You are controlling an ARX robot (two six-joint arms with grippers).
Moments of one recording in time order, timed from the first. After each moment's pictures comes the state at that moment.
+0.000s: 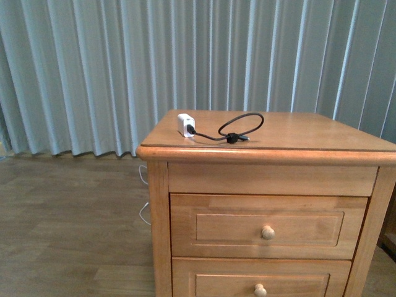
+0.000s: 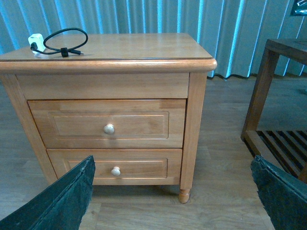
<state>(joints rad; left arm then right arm) 0.00 0.00 0.01 -0.01 0.00 0.00 0.00 0.00 0.01 0.00 0.00 0.00</state>
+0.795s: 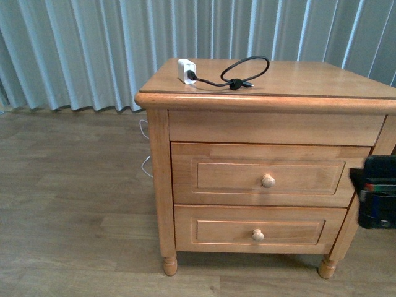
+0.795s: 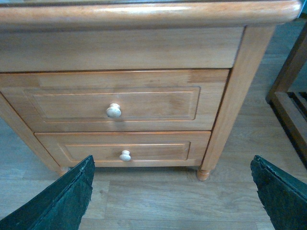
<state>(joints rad) 0.00 0.00 0.01 -0.01 0.00 0.00 0.22 1.45 0.42 0.75 0.17 0.07</state>
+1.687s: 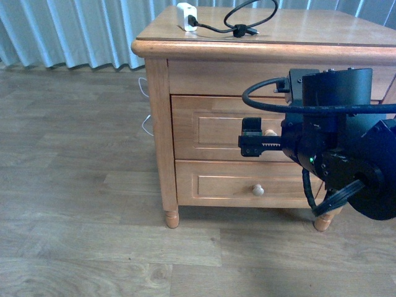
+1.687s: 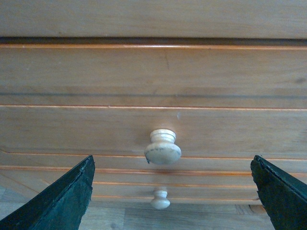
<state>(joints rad) 0.00 0.00 0.01 -0.01 0.00 0.00 0.31 2.28 1.13 0.79 0.23 0.12</state>
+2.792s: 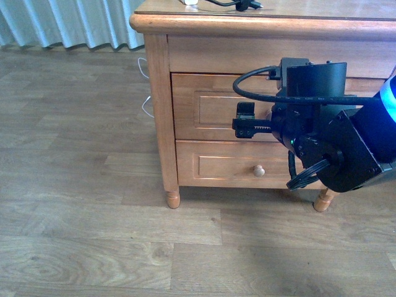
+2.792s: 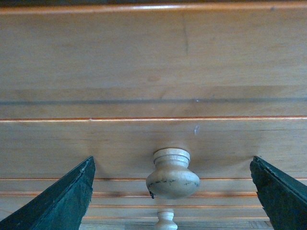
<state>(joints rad) 0.00 0.00 0.01 -0.01 0.00 0.00 0.29 2.41 1.23 0.82 0.25 0.13</state>
